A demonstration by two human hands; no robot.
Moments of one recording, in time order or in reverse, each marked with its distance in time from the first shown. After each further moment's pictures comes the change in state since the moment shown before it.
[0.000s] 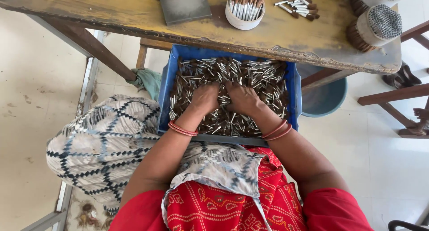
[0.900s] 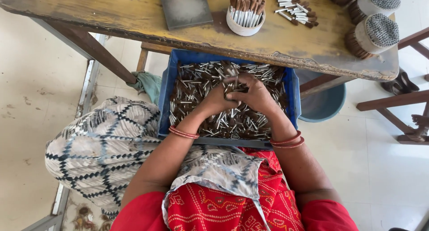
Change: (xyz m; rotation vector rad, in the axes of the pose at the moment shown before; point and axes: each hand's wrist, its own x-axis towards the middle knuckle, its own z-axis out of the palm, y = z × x) left_hand -0.003 0.044 -0.047 -0.905 -0.140 -0.105; right_hand -0.028 0.013 -0.045 0.675 0.400 -0.150
